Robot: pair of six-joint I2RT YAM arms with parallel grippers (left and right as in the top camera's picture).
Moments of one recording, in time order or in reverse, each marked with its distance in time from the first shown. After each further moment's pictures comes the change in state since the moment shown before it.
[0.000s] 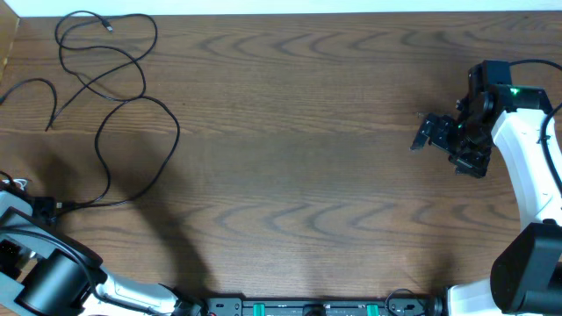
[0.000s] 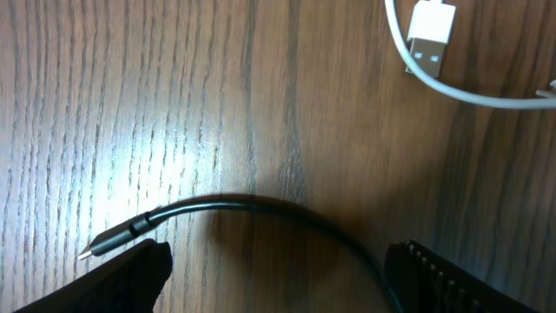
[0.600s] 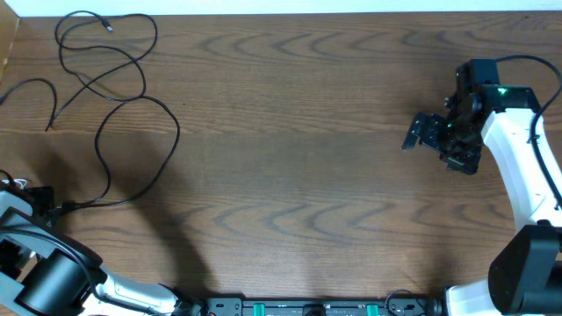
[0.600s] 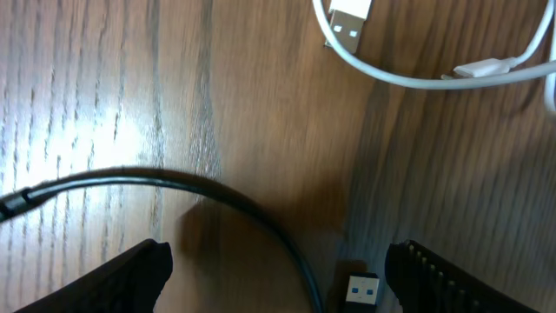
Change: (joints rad) left arm 0.001 0.001 0.000 0.043 0.171 -0.122; right arm 0.061 0.000 0.000 0.021 0.000 0.000
